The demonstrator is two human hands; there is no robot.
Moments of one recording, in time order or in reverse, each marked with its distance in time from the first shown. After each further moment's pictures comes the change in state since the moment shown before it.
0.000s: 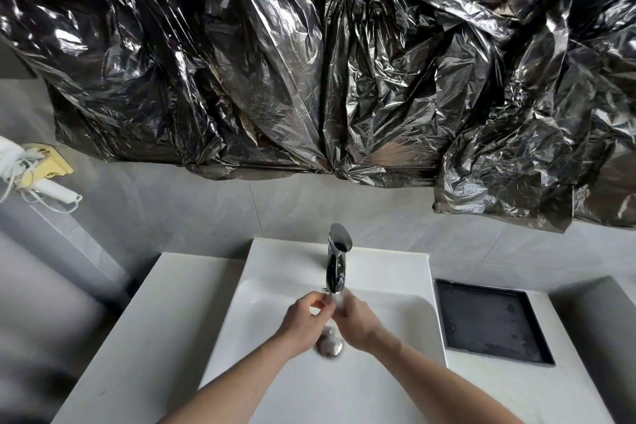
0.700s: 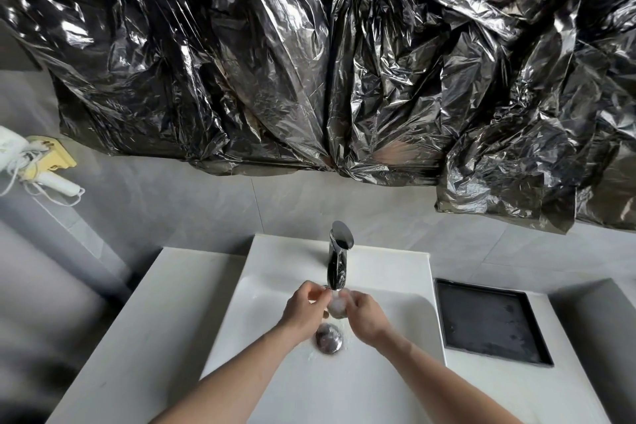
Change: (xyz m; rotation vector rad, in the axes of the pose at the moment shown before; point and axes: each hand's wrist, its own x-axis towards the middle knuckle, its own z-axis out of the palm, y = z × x) left_hand 0.002 0.014 -0.001 -0.181 0.053 -0.103; right_hand -0.005 0.004 -0.008 0.118 0.124 0.067
